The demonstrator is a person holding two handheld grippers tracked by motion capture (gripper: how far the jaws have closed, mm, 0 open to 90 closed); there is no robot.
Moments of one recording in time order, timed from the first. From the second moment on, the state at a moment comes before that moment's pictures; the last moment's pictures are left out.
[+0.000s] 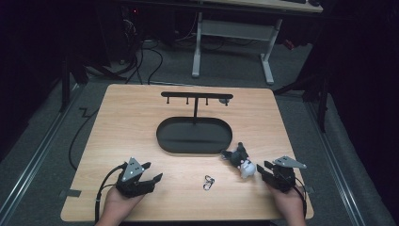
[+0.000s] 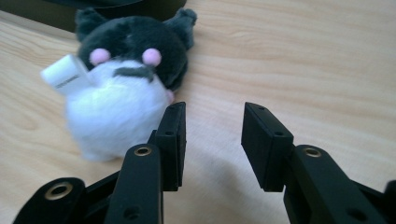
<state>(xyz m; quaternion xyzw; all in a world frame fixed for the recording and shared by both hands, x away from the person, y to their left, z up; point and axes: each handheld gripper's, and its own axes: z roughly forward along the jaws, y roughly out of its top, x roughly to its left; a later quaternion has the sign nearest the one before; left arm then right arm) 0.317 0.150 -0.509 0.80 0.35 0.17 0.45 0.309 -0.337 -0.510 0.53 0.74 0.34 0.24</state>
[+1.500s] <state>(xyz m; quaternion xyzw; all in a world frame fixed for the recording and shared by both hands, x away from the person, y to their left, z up) 0.327 0.149 -0.515 0.81 0.32 0.14 0.47 0.316 -0.332 -0.493 0.55 0.79 0.21 0.14</state>
